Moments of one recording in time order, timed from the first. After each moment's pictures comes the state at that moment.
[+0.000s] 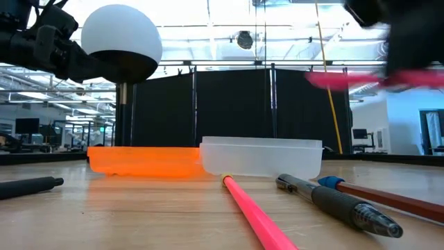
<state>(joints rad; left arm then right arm) -0.07 0.24 0.11 0.03 -0.36 0.08 0.70 1.74 1.19 -0.58 0.36 1.80</state>
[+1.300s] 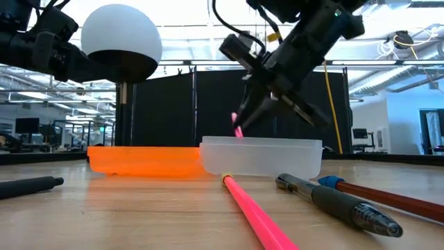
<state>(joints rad) -0.07 0.24 0.11 0.00 -0.37 0.13 0.21 1.79 1.03 -0.12 0.31 1.50</state>
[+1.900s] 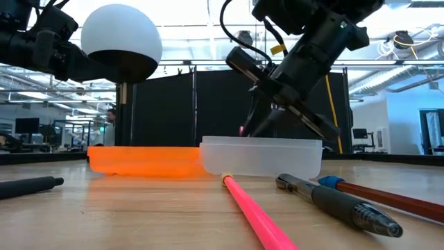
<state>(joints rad) -0.07 0.24 0.11 0.00 -0.37 0.13 0.20 1.79 0.97 -0.07 0.26 1.60</state>
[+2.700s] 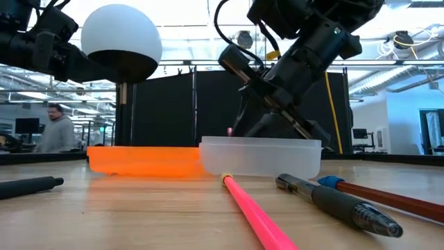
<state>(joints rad) -0.07 0.24 0.11 -0.01 -0.37 0.13 0.19 1.83 0.97 0.03 0.18 1.54</state>
